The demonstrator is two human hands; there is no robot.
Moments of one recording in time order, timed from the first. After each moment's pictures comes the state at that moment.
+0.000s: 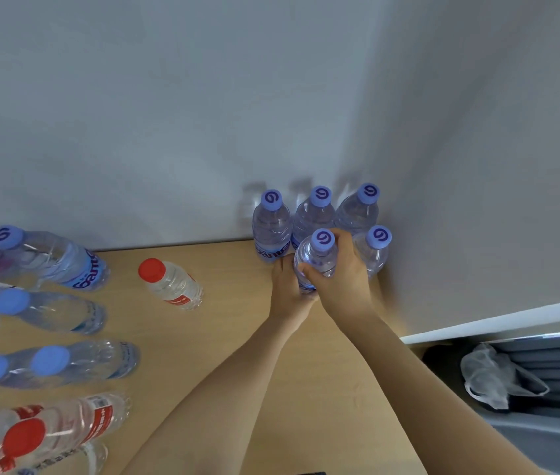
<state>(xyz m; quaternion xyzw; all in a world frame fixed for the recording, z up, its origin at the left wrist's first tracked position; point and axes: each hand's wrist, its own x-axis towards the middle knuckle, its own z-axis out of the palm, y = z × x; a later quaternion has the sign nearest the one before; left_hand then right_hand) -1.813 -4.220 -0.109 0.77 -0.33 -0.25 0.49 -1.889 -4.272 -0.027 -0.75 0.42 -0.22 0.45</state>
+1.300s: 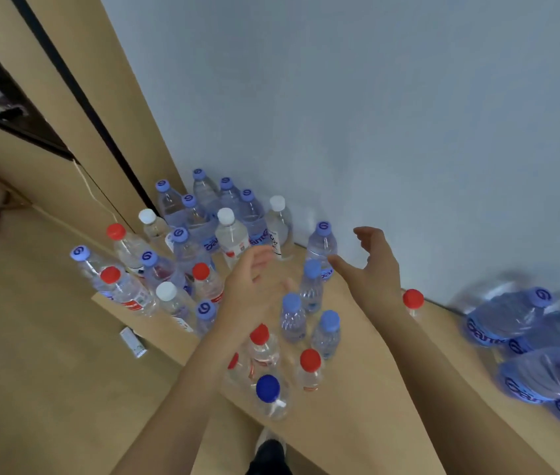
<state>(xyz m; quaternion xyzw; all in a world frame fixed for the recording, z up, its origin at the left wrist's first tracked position) -1.652 -3.855 0.066 0.78 -0.07 -0.06 0.62 -1.682 -4.048 0.064 -0.81 0.19 -0.16 0.53</state>
